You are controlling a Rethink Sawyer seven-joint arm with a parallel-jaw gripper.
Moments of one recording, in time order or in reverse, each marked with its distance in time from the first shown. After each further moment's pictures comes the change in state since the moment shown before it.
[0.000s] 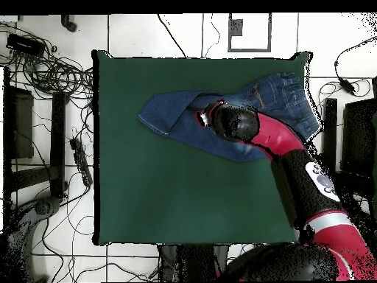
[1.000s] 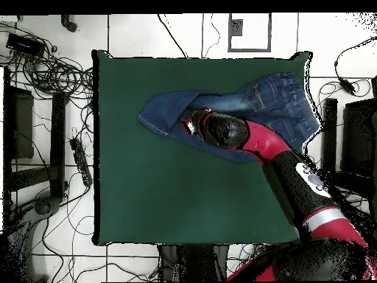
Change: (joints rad) arm -0.091 0.081 0.171 0.068 -0.120 -0.002 0.000
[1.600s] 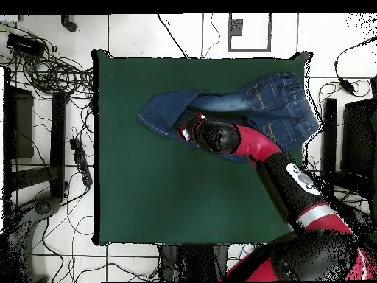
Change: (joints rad) arm -0.006 0.066 0.019 0.000 -0.085 -0.026 0.000
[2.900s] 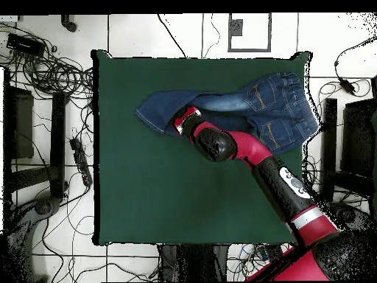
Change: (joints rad) arm -0.214 0.236 0.314 0.012 -0.344 -0.177 0.000
